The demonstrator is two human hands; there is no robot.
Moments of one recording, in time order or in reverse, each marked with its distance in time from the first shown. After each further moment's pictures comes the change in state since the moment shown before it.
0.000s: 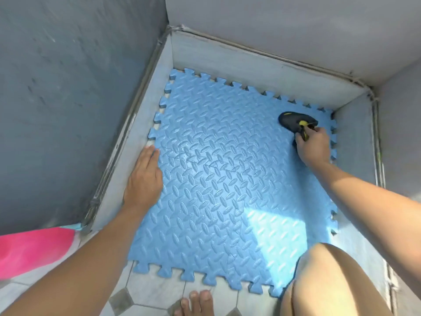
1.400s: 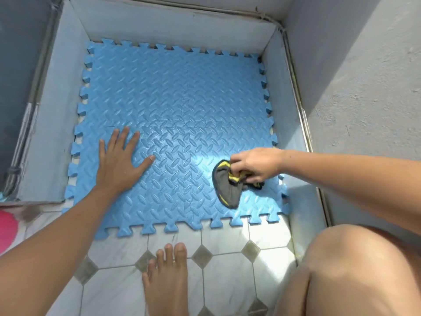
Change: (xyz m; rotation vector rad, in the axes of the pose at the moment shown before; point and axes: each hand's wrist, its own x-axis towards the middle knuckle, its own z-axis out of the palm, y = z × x) left_hand -0.048 0.061 0.023 0.233 -0.272 0.189; right_hand -0.185 0.078 -0.066 -0.343 -0.888 -1.044
